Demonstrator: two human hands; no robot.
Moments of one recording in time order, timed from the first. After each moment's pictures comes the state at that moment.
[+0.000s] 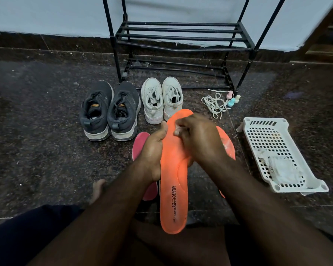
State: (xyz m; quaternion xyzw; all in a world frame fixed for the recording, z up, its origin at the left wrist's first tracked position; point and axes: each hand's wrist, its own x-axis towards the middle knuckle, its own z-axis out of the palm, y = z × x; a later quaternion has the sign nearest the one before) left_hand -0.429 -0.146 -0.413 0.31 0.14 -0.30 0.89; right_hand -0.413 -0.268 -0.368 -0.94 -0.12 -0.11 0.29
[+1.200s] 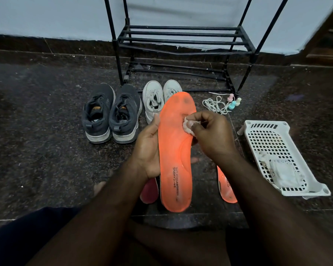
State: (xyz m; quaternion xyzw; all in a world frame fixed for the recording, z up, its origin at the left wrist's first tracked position) left_hand -0.422 -0.126 -0.408 0.28 0.05 -0.31 0.91; right_hand -0.409 -0.284 -0.357 -0.85 0.00 -0.06 0.53
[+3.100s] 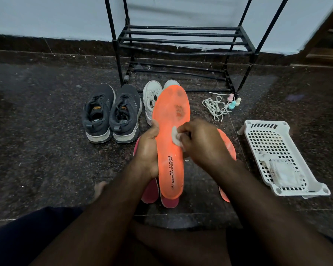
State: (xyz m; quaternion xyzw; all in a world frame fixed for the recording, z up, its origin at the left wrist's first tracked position) left_hand -0.421 -0.137 -0.407 0.28 0.14 -0.23 0.92; right_hand -0.419 -0.268 -0.357 -0.96 -0.11 -0.05 0.26
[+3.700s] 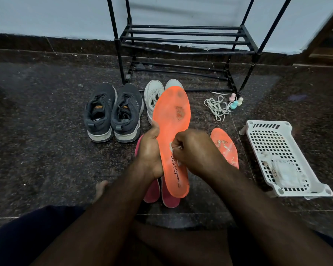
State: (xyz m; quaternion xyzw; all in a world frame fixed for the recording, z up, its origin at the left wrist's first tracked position) left_hand -0.421 -0.136 -0.414 0.31 0.15 -0.22 0.91; right_hand -0.432 -0.256 -0.358 -0.97 -0.17 0.03 0.20
